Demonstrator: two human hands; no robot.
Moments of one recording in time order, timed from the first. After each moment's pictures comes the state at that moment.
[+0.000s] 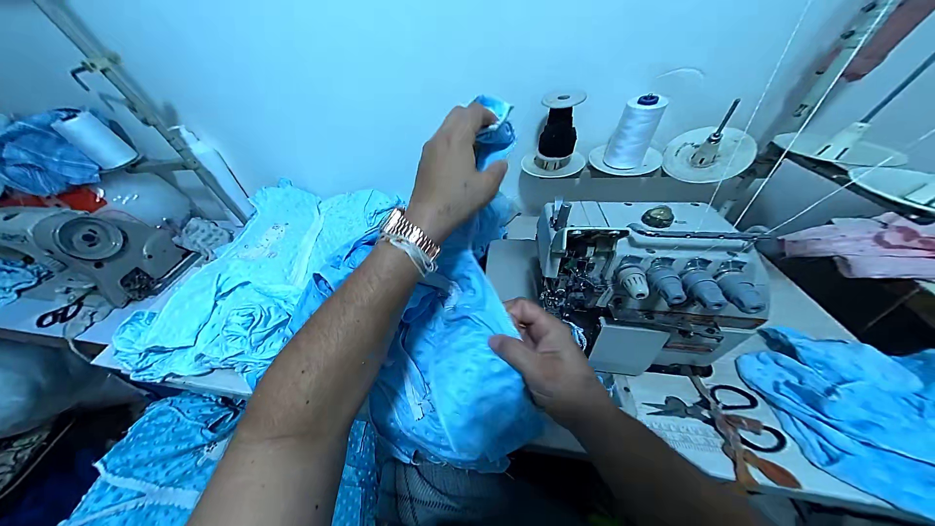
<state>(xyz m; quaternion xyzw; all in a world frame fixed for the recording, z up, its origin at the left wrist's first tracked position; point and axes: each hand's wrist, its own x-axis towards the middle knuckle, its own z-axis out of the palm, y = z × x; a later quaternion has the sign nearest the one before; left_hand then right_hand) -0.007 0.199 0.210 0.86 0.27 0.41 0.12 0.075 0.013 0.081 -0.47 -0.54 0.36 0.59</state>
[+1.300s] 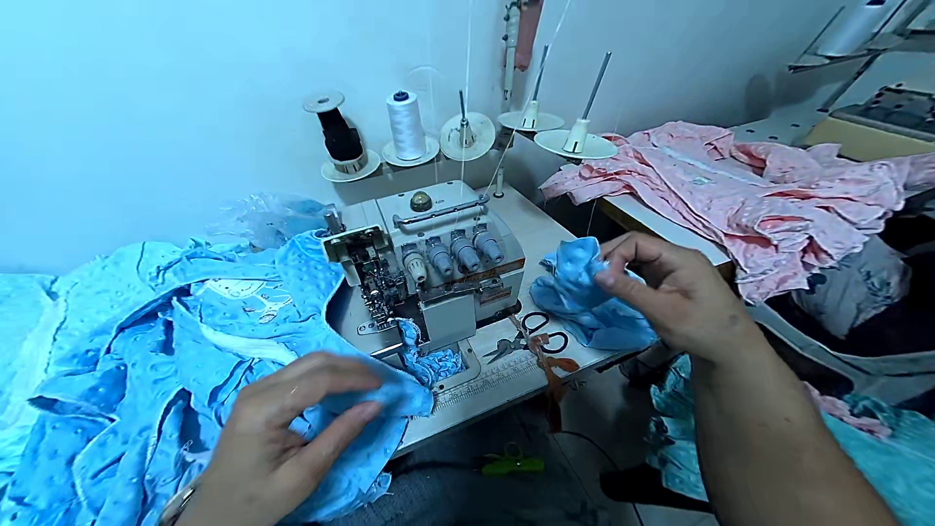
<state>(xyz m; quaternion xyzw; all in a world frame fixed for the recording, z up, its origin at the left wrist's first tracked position) -0.048 0.066 0.106 0.89 0.03 0.34 0.31 0.289 -0.165 0.109 -0.68 -0.55 -0.04 0.48</state>
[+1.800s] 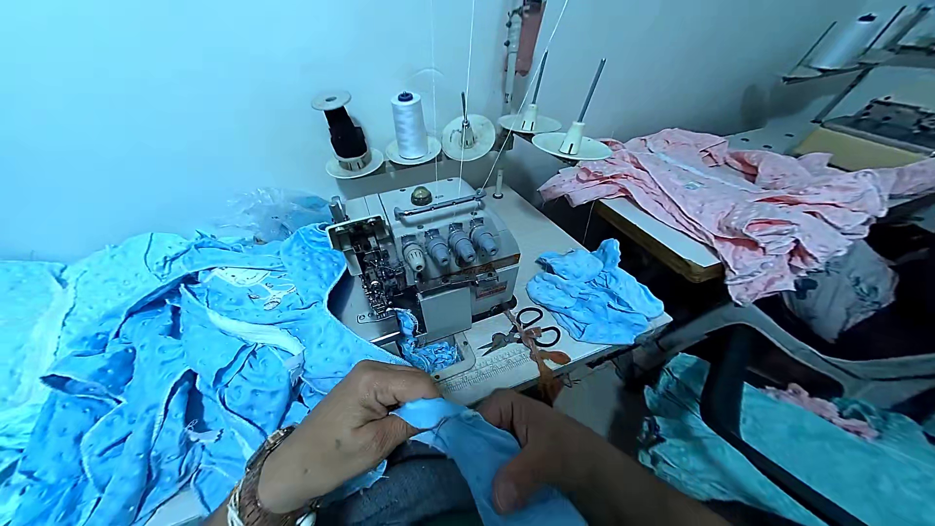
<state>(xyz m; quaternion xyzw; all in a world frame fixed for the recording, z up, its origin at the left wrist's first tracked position) -0.013 0.040 0.096 0.85 -0.12 0.18 0.47 0.150 -0.138 0.051 -0.25 -0.50 0.60 0.57</state>
